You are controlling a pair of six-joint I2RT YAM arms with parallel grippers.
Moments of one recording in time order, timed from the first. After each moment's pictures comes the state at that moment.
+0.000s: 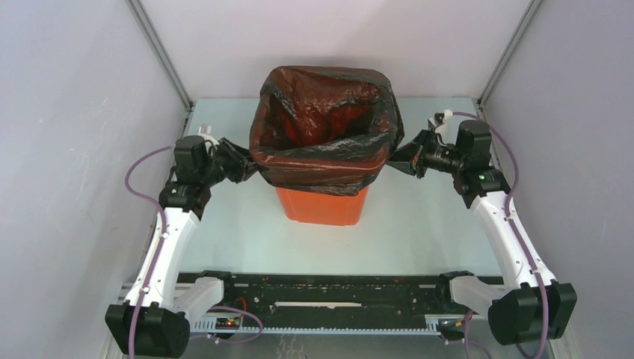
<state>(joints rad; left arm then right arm) -0.06 0.98 0.95 -0.43 0.48 -1.08 0.10 1.10 1.02 -0.28 -0.91 1.13</state>
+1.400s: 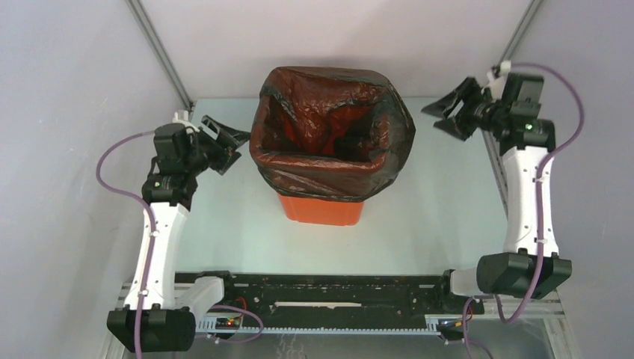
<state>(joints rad) 0.03 1.00 1.10 -0.56 0.36 -0.93 -0.16 1.35 1.53 -0.80 -0.68 0.69</state>
